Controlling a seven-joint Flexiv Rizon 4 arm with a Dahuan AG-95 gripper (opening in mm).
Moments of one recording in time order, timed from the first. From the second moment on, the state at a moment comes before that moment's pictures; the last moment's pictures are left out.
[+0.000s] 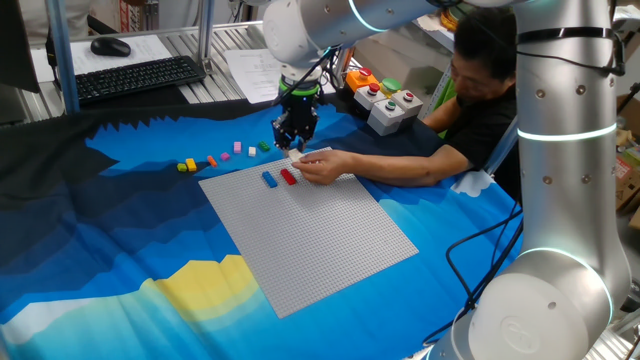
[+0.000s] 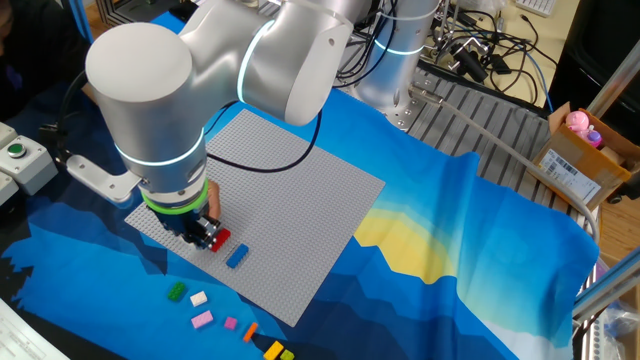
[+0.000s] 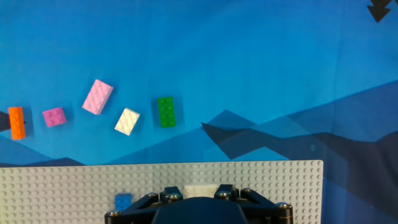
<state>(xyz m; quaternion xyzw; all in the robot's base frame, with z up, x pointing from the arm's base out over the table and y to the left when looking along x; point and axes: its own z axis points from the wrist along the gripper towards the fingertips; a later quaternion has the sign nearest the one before) 0.635 -0.106 0.035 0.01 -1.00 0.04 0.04</state>
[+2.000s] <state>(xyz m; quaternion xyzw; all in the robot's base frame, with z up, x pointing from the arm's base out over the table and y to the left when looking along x) 0.610 -0.029 0.050 -0.05 -1.00 -0.02 0.08</state>
